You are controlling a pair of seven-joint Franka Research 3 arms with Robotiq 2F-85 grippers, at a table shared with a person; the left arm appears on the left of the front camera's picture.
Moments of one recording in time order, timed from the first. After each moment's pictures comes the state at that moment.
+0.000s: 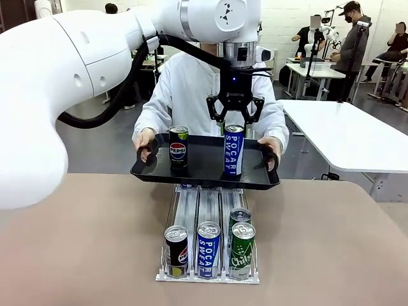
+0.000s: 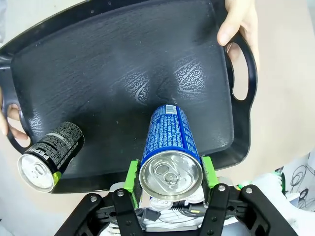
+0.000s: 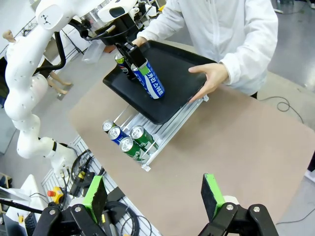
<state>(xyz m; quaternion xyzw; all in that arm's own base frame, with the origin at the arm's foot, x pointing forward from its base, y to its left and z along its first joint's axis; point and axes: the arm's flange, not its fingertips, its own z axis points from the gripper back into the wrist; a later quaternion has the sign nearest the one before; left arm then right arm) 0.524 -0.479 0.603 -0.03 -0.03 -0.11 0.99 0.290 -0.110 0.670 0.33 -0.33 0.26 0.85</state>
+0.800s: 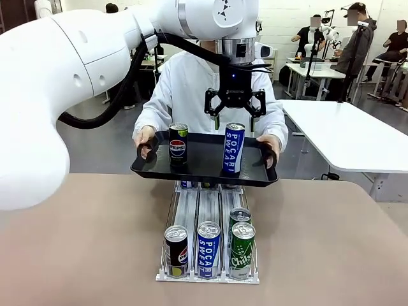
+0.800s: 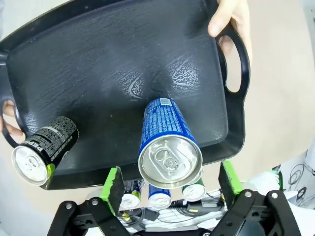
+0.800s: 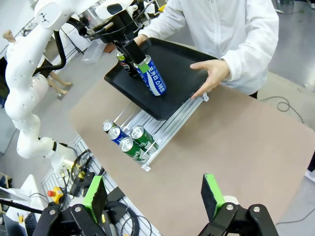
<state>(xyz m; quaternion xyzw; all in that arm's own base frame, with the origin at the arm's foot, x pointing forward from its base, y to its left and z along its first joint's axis) 0.523 -0.477 0.610 -0.04 -0.03 -0.11 0.99 0.290 -0.110 0.670 0.33 -0.33 0.26 0.85</state>
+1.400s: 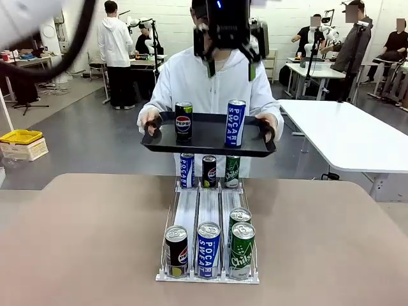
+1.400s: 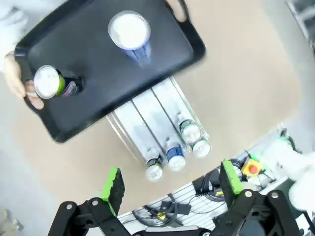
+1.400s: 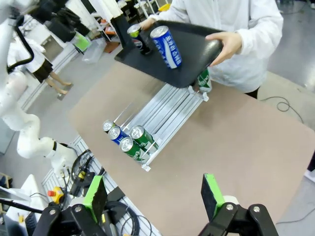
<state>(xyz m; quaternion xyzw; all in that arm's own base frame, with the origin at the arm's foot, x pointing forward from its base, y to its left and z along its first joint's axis) 0.424 -0.433 0.761 -0.05 -0.12 -0.25 0.96 0.290 -0.110 0.670 0.33 -0.33 0.26 0.85</state>
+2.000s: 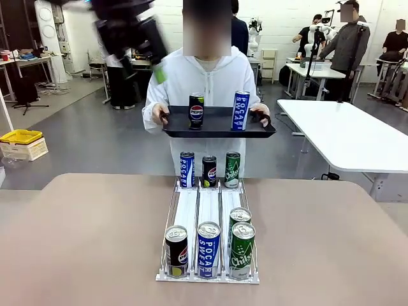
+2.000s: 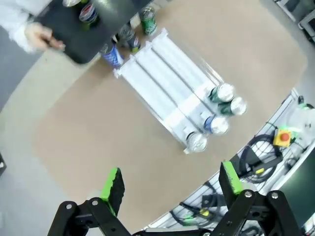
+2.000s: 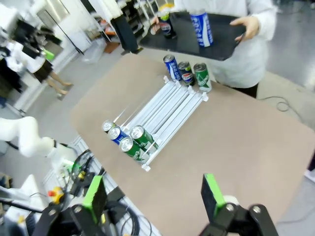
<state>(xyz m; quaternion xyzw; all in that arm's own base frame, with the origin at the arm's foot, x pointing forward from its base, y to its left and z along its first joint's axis) 0.356 -0.242 0.733 -0.07 -0.19 -0.33 0.92 0.290 -0.110 0.670 0.33 -0.33 0.26 0.85</state>
